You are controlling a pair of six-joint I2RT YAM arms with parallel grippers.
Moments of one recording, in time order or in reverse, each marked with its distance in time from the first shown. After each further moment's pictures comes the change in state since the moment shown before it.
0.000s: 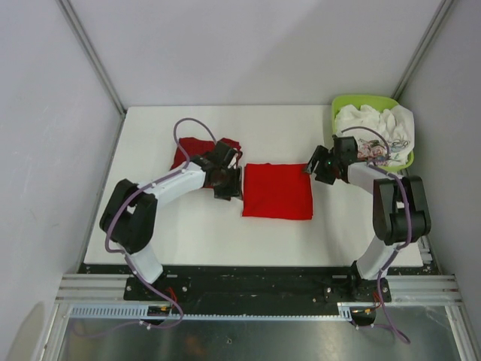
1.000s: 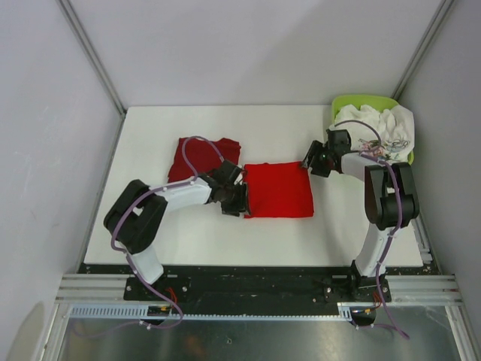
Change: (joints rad) left arm -0.076 0.008 -0.213 0.230 0.092 -0.096; right arm 0.014 0.189 0.175 -0.013 0.018 -0.045
